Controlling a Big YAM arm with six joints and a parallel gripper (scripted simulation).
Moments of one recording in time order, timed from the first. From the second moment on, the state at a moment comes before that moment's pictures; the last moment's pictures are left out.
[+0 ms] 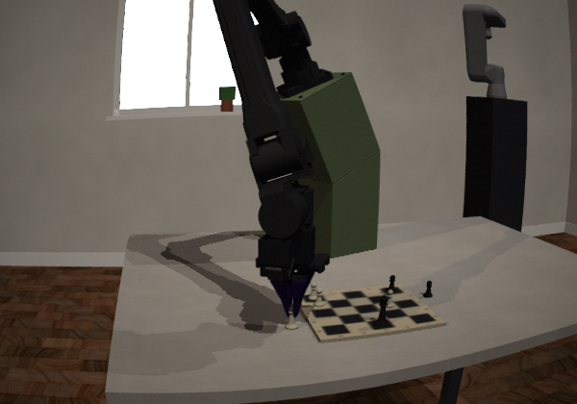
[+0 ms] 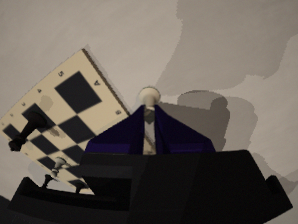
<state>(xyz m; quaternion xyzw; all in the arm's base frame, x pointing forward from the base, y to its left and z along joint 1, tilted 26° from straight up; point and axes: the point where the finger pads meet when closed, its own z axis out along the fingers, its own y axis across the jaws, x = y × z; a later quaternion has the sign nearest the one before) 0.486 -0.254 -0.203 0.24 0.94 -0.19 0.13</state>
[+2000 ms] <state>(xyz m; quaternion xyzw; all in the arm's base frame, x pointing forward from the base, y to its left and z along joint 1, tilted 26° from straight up) 0.469 -0.213 -0.117 0.23 0.94 -0.19 0.13</state>
